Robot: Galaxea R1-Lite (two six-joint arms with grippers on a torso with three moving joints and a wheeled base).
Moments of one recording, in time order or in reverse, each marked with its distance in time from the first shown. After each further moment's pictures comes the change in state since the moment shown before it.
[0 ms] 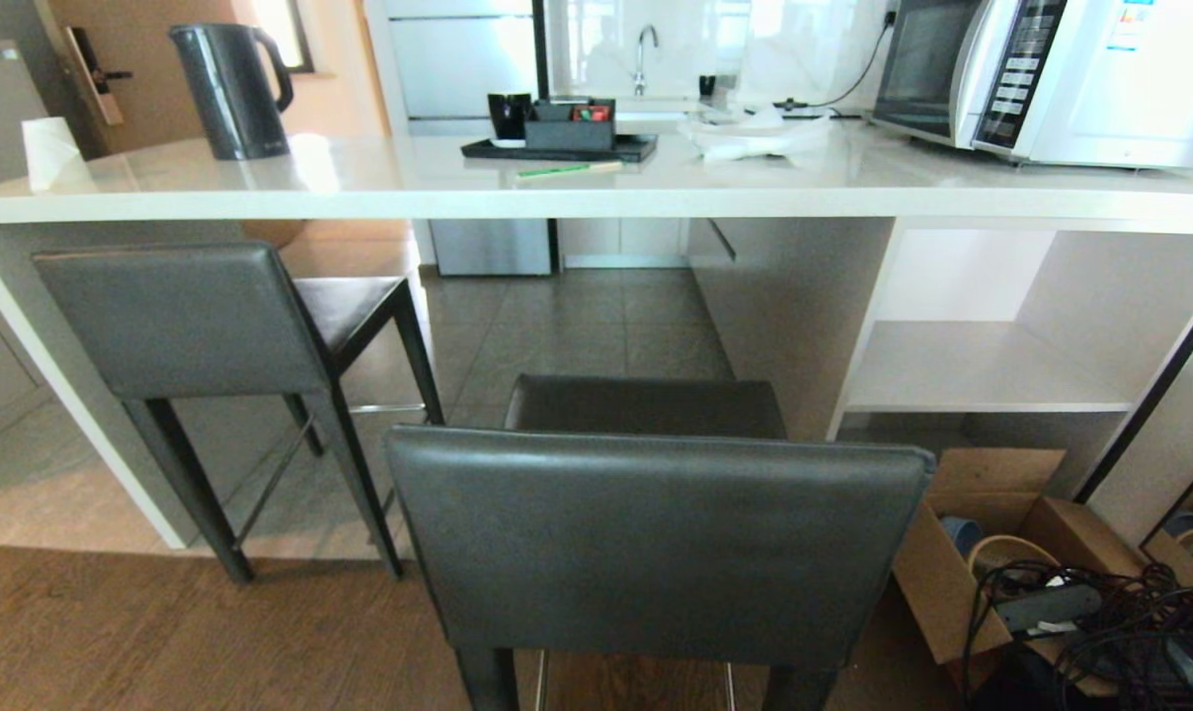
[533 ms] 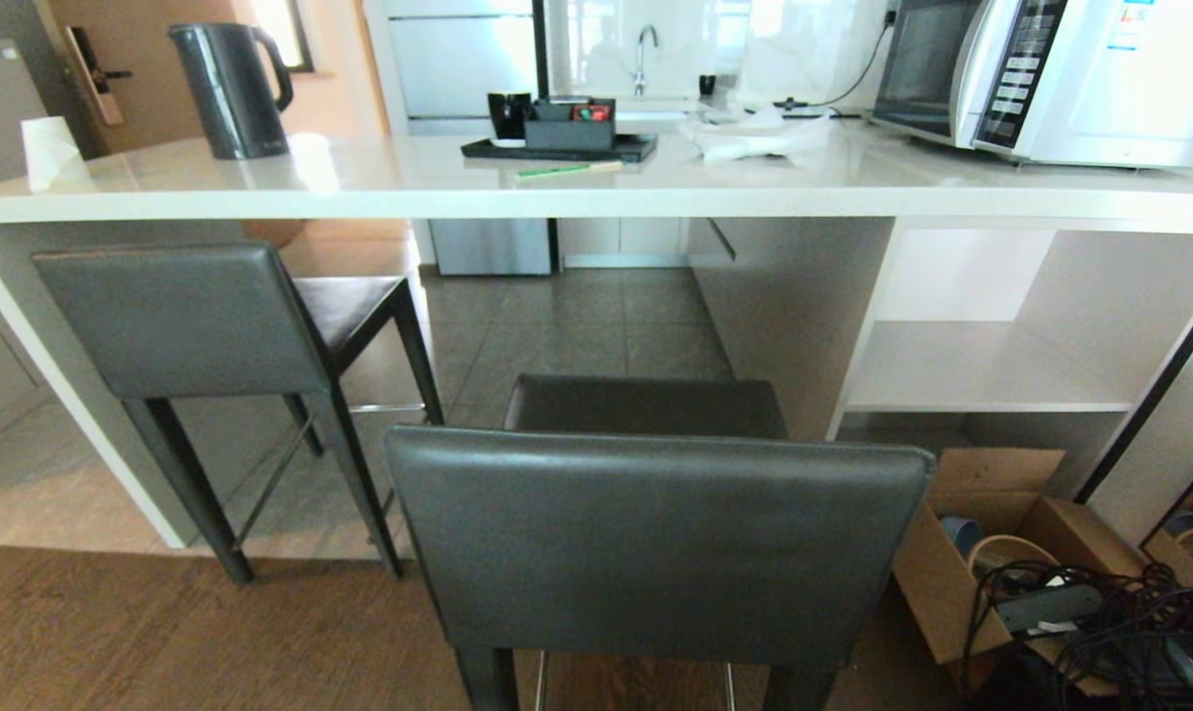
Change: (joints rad) left arm -0.002 0.000 0.094 -0.007 -0.008 0.023; right arm 0.000 0.000 0.111 -0.043 0.135 0.074
